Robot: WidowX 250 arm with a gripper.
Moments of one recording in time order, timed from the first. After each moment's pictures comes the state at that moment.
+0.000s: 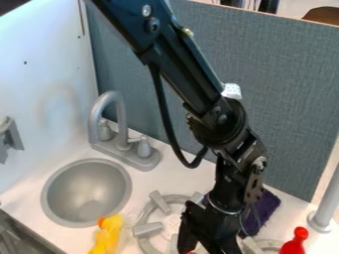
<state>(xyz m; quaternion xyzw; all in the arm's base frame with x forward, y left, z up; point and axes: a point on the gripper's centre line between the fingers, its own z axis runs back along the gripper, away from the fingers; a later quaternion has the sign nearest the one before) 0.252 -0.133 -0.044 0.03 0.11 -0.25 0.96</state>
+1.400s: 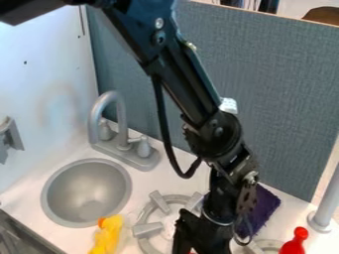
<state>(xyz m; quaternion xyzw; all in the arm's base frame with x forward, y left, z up) 0.249 -0.130 -0.060 0.04 0.10 -0.24 0.97</state>
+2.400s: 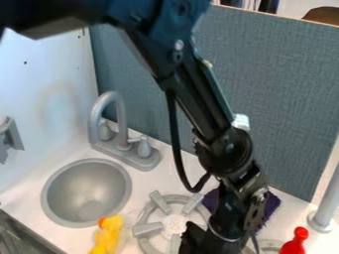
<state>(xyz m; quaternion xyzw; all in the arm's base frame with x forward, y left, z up) 0.238 -0.137 -0.071 0.04 0.11 -0.27 0.96</state>
